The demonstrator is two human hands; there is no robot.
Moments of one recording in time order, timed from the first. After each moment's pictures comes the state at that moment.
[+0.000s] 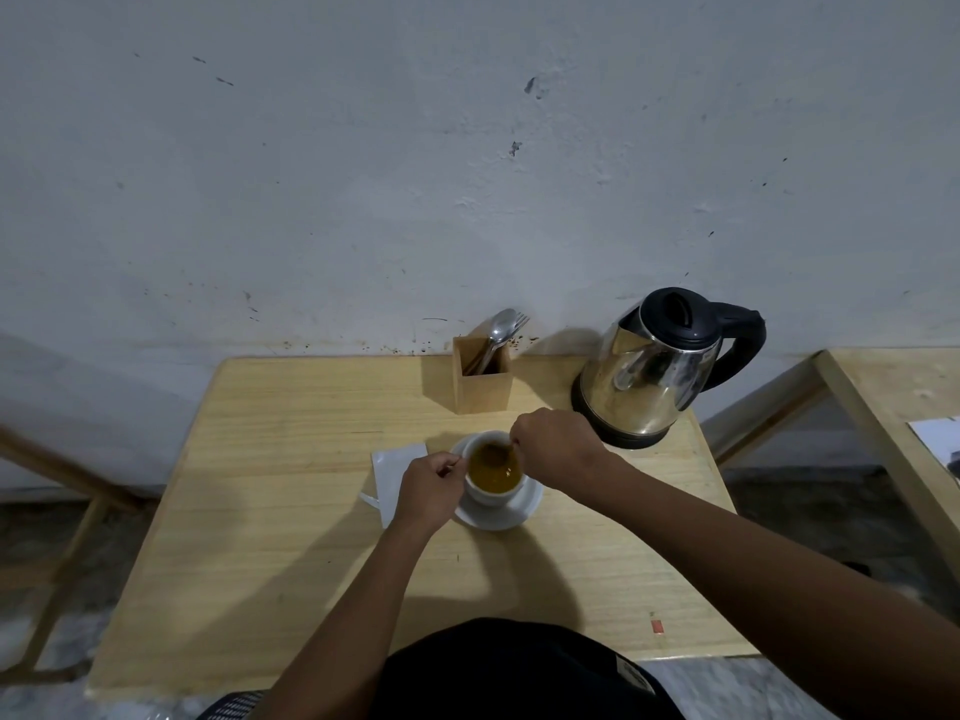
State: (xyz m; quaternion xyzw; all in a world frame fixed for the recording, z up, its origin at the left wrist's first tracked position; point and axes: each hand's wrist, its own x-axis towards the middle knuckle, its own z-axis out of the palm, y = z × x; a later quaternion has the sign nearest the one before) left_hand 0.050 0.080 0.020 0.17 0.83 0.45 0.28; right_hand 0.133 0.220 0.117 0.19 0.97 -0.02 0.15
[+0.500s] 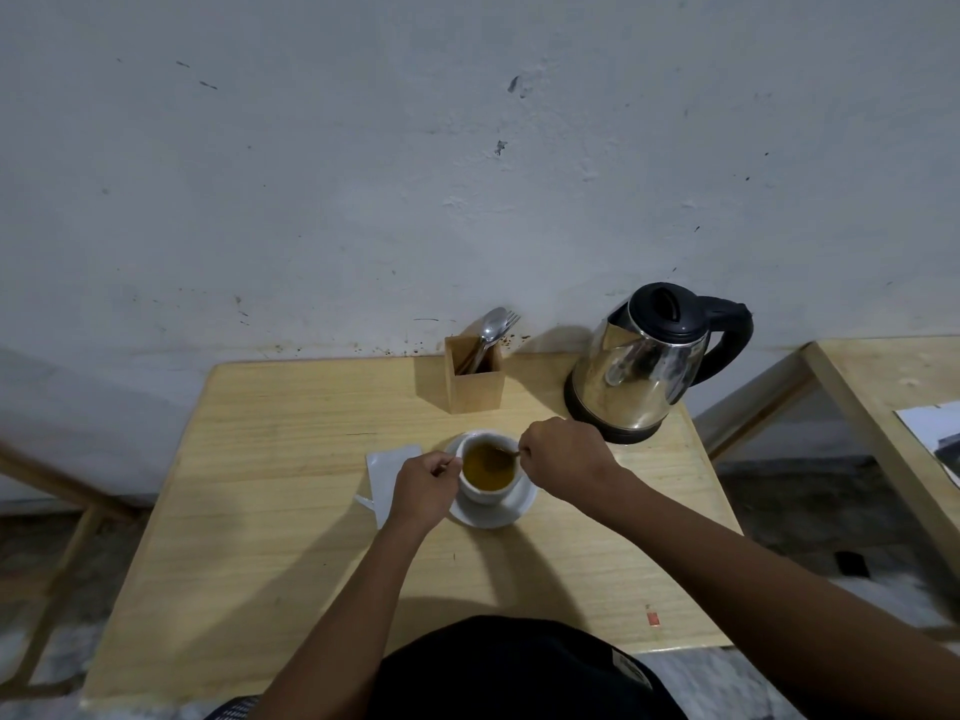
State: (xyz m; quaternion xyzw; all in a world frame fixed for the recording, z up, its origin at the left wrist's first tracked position) left_hand 0.049 0.079 0.019 0.17 0.83 0.45 0.29; right_hand 0.157 0.225 0.097 0.23 0.97 -0.03 0.09
